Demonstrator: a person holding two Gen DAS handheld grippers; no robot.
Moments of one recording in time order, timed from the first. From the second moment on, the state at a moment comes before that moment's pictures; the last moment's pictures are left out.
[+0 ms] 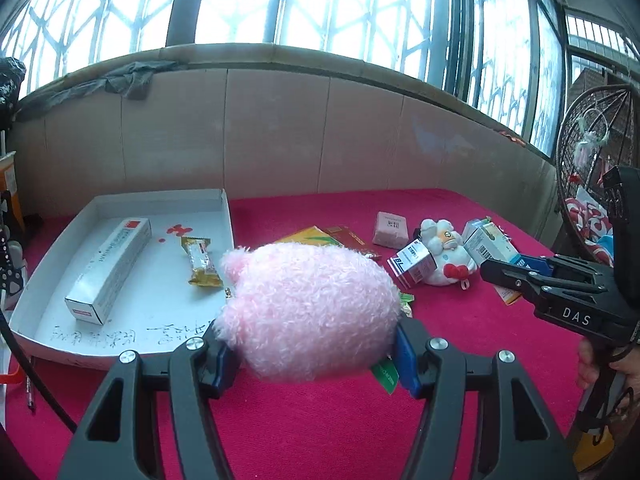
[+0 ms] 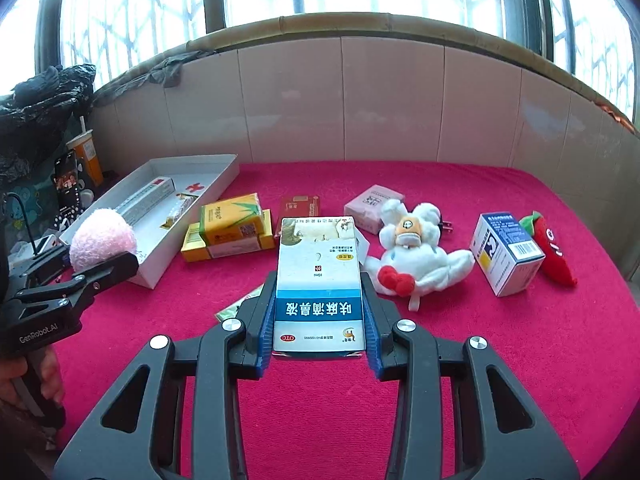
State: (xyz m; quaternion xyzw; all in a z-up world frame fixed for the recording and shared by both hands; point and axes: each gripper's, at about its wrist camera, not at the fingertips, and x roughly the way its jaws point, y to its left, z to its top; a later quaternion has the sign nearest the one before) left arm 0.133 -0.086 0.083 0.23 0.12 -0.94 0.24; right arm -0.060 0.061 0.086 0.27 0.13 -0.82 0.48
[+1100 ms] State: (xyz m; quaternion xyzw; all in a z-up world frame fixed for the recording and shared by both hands) left arm 0.174 -0.123 0.084 0.19 0.17 -0.92 0.28; right arm -0.040 0.034 0.093 0.29 0.14 -0.80 0.50
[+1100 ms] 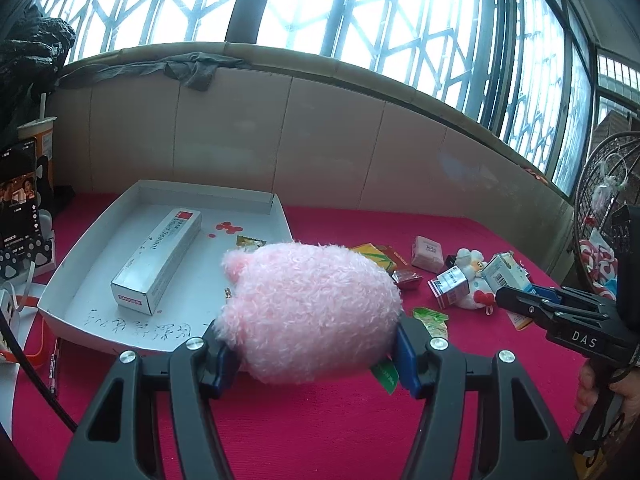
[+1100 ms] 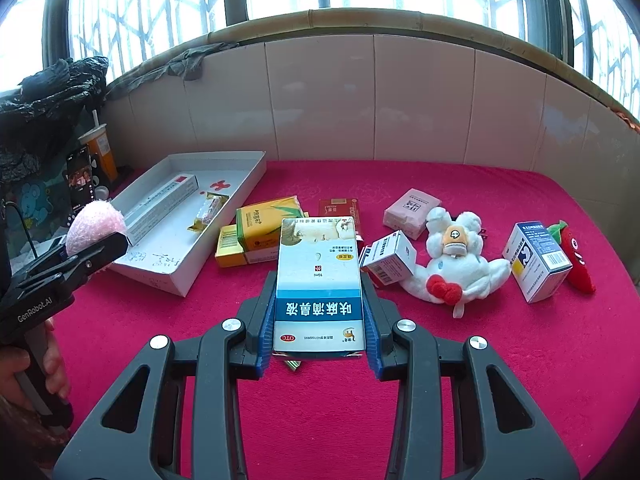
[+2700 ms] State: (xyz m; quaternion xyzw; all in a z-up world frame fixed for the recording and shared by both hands) left arm 0.232 -0.189 0.079 0.17 0.22 -0.89 0.35; right arm 0.021 -0.065 0.102 0.28 0.17 -0.76 0.56
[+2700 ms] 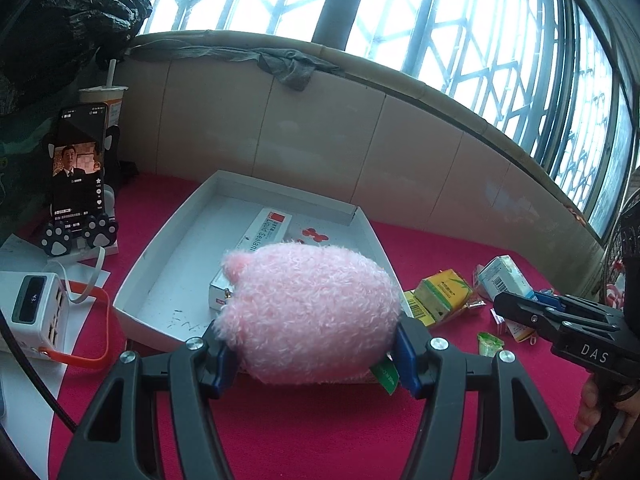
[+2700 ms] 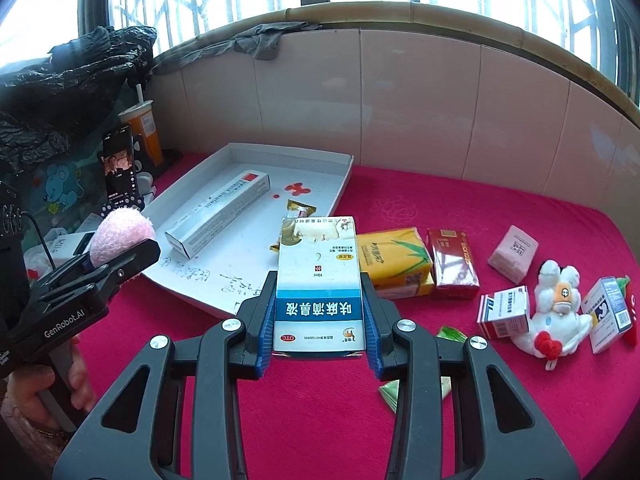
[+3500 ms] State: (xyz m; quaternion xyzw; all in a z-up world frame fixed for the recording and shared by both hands) left arm 0.216 -0.268 0.111 0.18 0.25 -0.89 0.33; right arm 0.016 -0.145 0.108 0.32 0.16 -0.74 0.57
